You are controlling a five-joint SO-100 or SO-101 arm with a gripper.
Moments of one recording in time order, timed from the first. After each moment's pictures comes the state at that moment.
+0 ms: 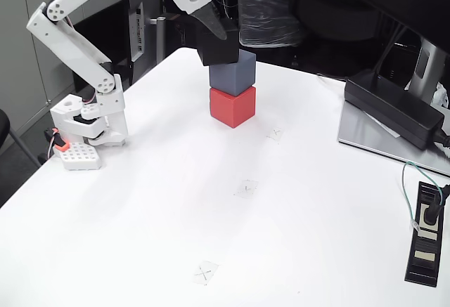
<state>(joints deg) -41.8 131.6 104.6 81.4 -83.4</state>
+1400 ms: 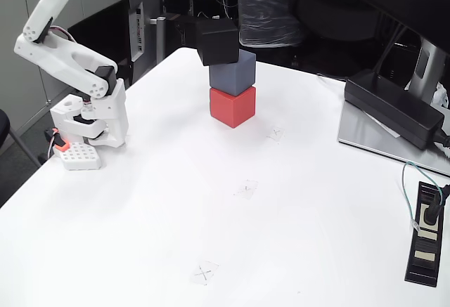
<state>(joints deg) -22.1 151.7 104.3 70.6 -41.7</state>
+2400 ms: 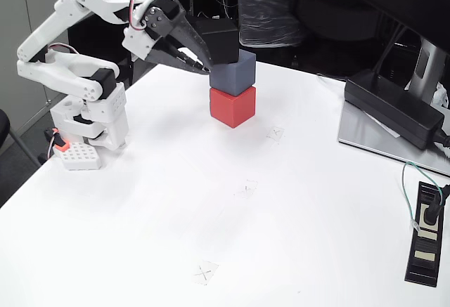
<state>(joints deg) -10.0 174.5 142.7 60.3 -4.2</state>
